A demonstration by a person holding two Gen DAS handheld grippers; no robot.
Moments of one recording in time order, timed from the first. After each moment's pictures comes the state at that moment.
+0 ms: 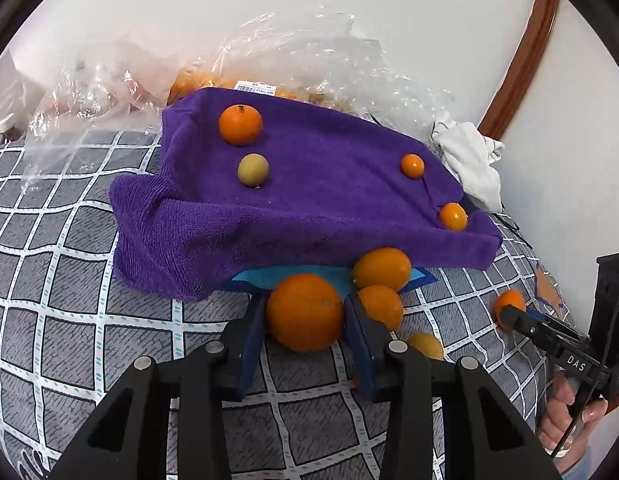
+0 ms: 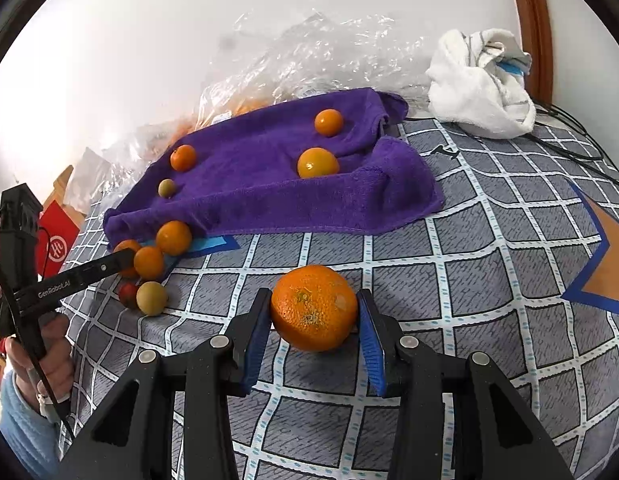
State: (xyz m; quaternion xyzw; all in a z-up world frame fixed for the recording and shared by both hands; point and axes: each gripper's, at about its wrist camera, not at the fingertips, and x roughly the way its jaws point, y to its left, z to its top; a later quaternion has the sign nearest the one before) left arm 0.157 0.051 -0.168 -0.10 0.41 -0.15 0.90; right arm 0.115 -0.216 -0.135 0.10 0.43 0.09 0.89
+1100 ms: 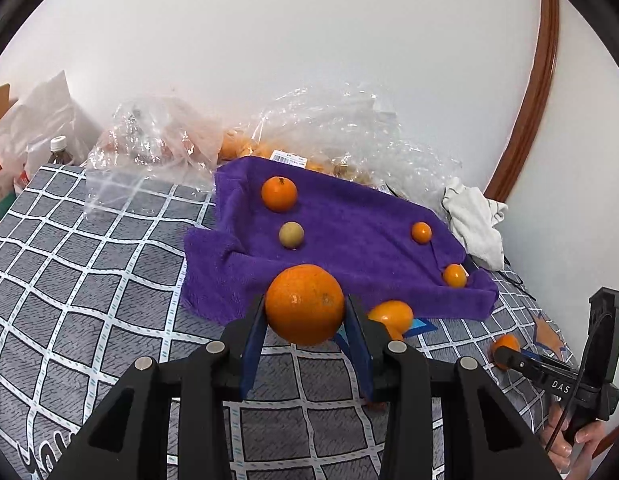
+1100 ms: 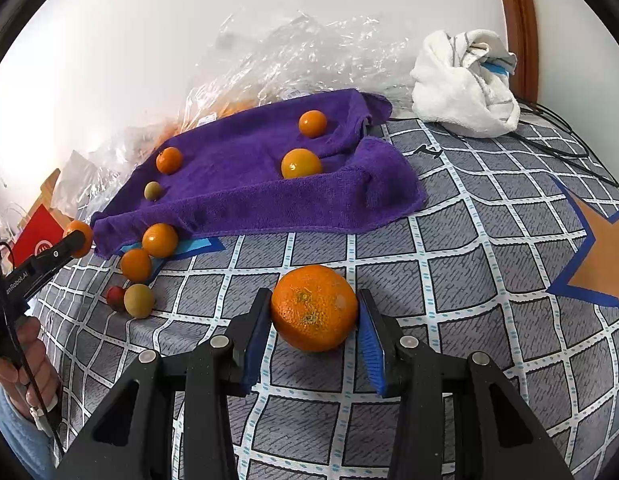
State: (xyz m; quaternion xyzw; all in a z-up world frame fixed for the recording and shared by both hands) left arm 0.126 0.078 -0.141 -0.13 0.30 -0.09 0.94; right arm 0.111 -0.218 -0.134 0.10 0.43 0.05 0.90
